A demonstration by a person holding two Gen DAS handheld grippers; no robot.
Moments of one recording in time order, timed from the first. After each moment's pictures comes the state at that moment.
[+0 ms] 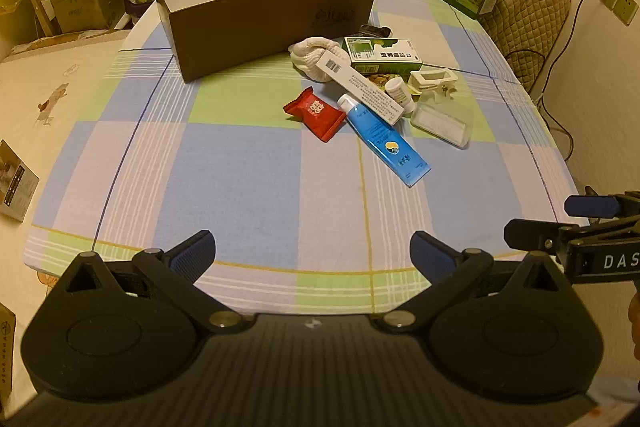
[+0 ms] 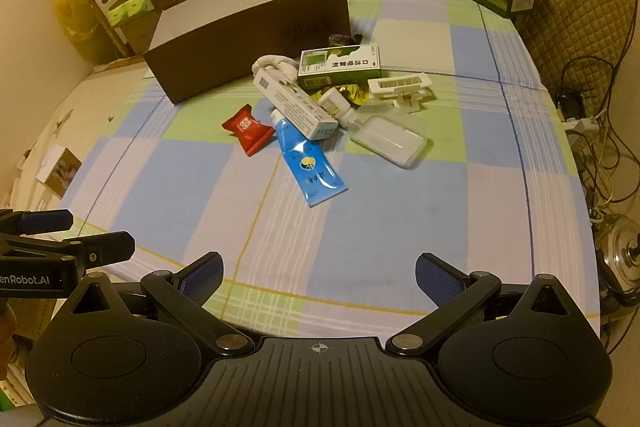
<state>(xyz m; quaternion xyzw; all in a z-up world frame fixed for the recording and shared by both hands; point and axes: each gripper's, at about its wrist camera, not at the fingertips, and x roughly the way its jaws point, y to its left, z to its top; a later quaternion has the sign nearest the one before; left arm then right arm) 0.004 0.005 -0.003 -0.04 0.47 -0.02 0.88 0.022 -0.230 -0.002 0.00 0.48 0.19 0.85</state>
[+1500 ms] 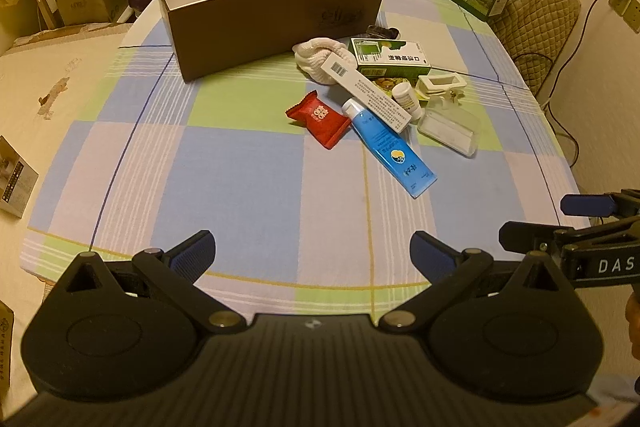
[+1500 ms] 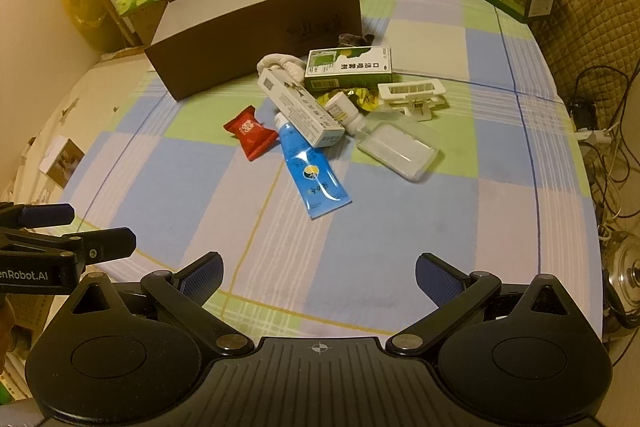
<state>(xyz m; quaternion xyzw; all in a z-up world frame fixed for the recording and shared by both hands) 0.021 -0.001 -0.003 -0.05 0.48 0.00 0.87 0.048 -0.227 -0.004 -0.02 0.50 0.21 0.84</state>
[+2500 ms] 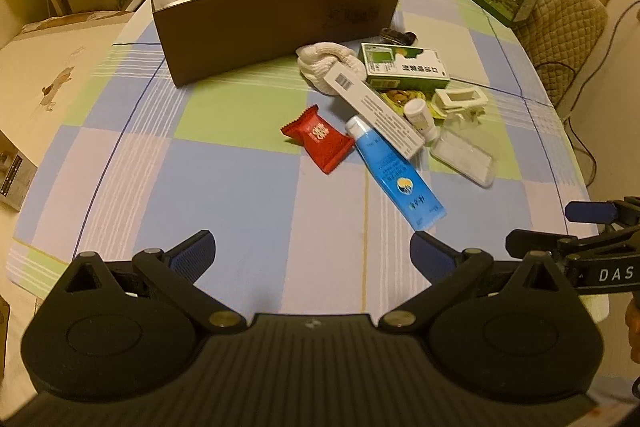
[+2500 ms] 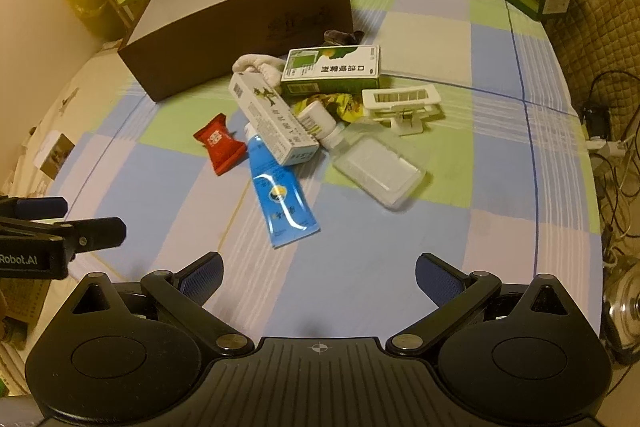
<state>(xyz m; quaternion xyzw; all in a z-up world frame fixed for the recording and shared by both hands) 0.075 -0.014 -0.015 -0.06 0.50 0.03 0.86 0.112 -0.246 -0.023 -0.03 0.51 0.23 0.83</state>
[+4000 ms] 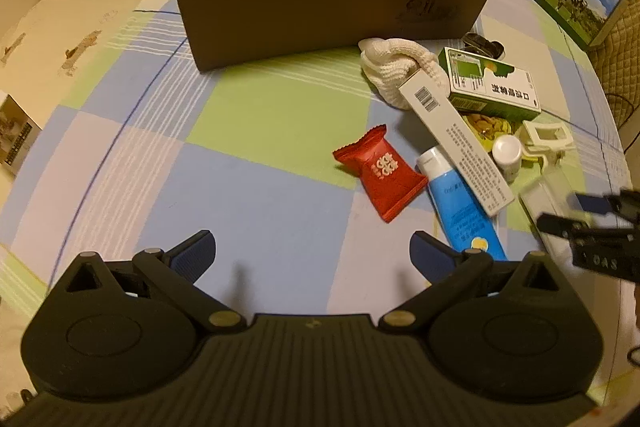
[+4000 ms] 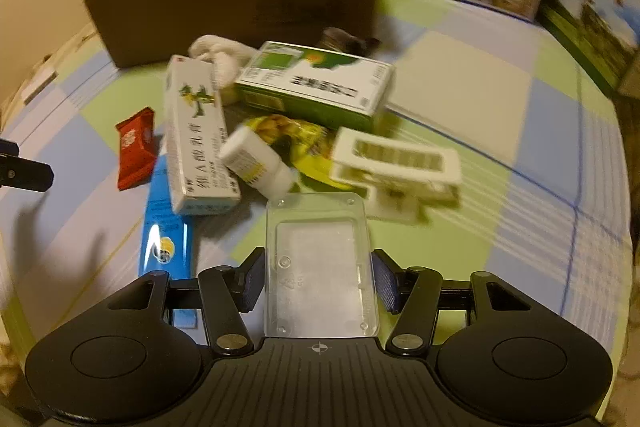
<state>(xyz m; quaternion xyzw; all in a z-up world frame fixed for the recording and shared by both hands) 0.147 0.016 -0.072 -0.10 0.52 0.10 0.84 0.220 -0.245 -0.104 -0.13 0.47 0.30 0.82</state>
